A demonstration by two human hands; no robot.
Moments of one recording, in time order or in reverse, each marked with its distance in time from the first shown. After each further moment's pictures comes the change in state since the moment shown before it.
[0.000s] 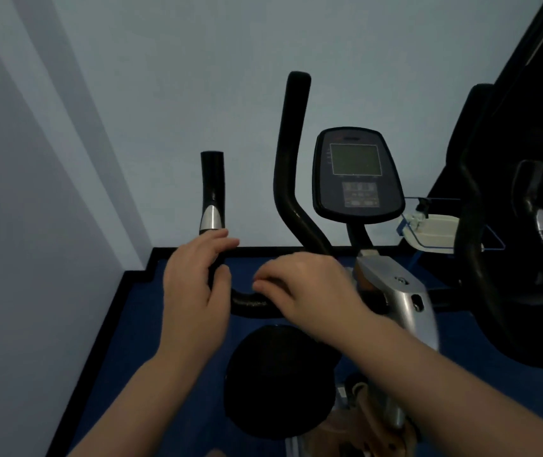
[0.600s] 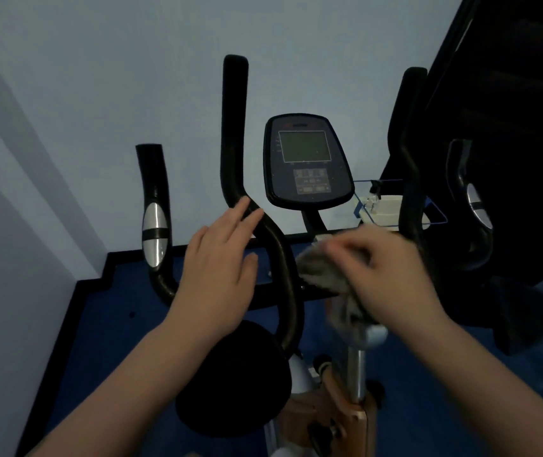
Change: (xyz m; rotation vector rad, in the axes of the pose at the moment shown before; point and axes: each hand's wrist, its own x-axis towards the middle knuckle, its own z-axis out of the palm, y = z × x) left_hand 0.022 0.036 0.047 0.208 -0.403 0.132; right_hand -0.072 0.050 -0.049 0.162 0.367 0.473
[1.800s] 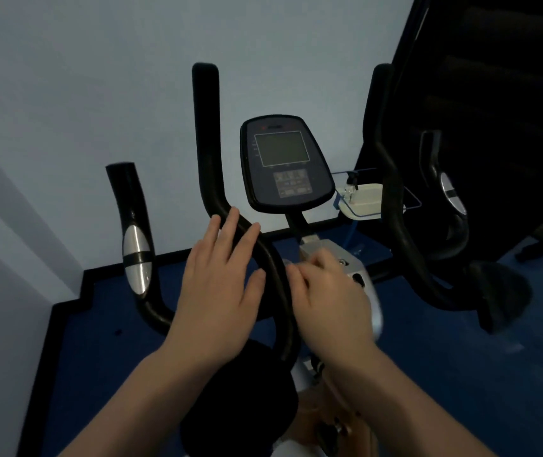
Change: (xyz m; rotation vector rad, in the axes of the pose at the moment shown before) left_hand 0.002 -0.001 0.003 0.042 -0.129 0.064; right_hand -0.019 -0.026 0.060 -0.286 0.020 0.150
